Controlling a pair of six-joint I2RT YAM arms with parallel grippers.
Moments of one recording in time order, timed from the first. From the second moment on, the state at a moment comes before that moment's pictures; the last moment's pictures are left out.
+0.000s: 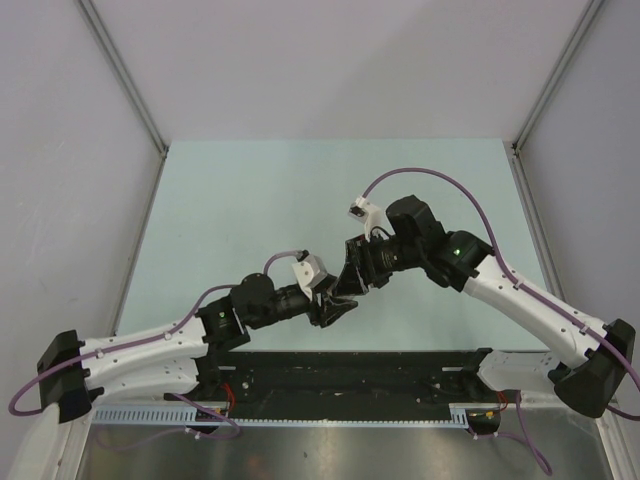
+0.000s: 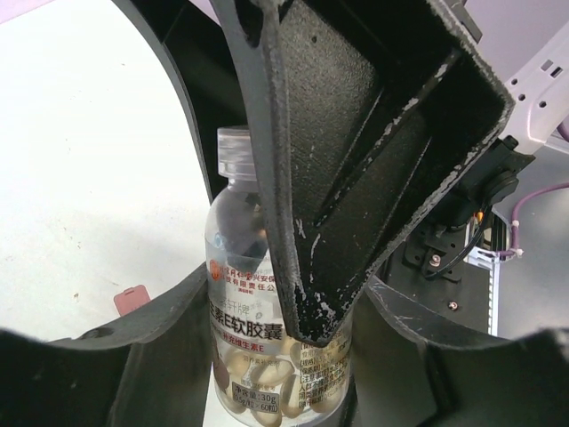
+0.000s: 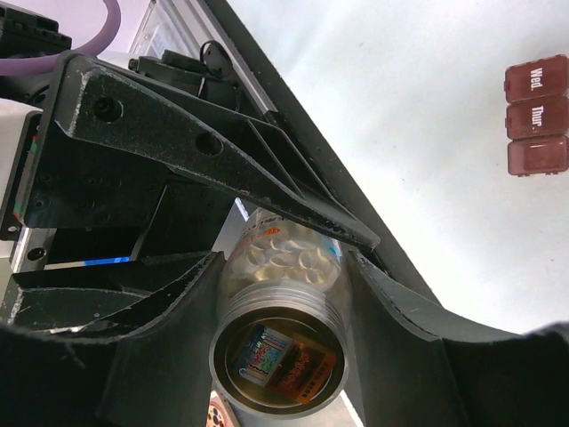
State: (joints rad) left arm -1.12 0.90 0.53 0.31 0.08 -0.14; right arm 0.81 1.19 1.17 -0.61 -0.55 0.47
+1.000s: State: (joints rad) left arm -1.12 0.85 0.52 0.31 -0.08 -0.40; right arm 0.82 0.90 1.08 -0.38 -0.18 0.62
